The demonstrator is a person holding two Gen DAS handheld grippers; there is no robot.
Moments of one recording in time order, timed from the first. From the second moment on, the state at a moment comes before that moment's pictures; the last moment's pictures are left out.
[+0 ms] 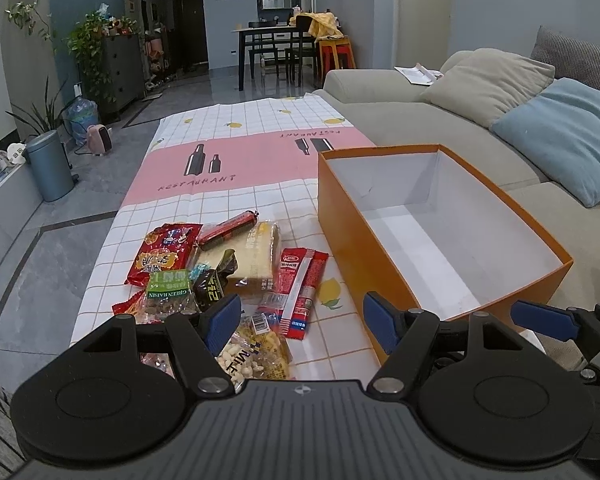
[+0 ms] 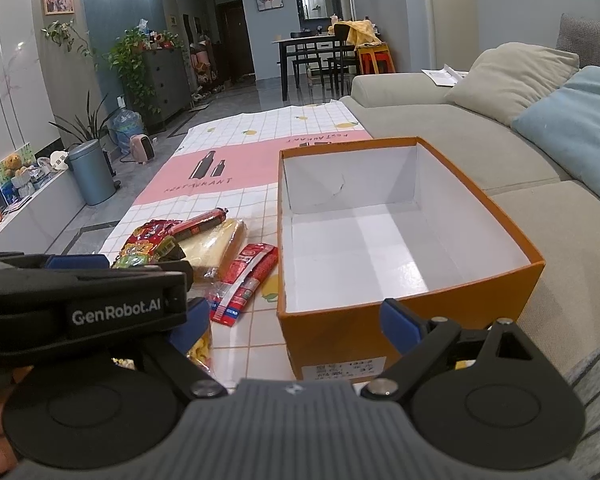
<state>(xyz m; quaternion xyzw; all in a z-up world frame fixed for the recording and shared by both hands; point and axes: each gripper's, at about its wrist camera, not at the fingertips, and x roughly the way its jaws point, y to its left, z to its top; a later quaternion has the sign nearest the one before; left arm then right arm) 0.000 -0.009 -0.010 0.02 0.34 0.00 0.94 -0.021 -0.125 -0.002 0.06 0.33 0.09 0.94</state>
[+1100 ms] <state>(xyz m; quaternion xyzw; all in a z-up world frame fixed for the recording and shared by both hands) 0.002 0.045 0.008 -0.01 0.32 0.03 0.95 -0.021 -0.112 -0.014 0.03 0.35 0.15 0.92</state>
